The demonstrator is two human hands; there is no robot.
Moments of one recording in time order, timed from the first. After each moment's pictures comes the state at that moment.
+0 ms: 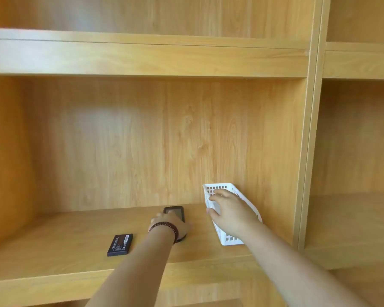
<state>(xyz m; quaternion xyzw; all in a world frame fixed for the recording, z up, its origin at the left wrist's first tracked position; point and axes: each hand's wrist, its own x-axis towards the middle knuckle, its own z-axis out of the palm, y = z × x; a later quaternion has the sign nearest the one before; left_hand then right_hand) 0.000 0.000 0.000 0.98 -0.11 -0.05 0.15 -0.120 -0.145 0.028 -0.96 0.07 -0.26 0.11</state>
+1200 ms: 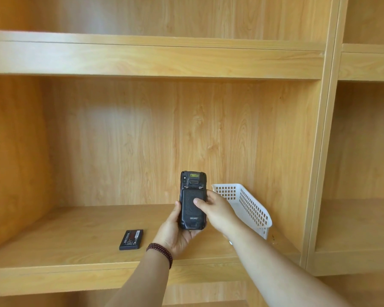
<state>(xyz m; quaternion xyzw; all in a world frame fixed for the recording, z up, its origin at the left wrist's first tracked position) -0.027 0.032 -0.018 0.33 -0.19 -0.32 0.87 -0.091 -0.090 0.026 -0.79 0.05 -0.23 0.56</state>
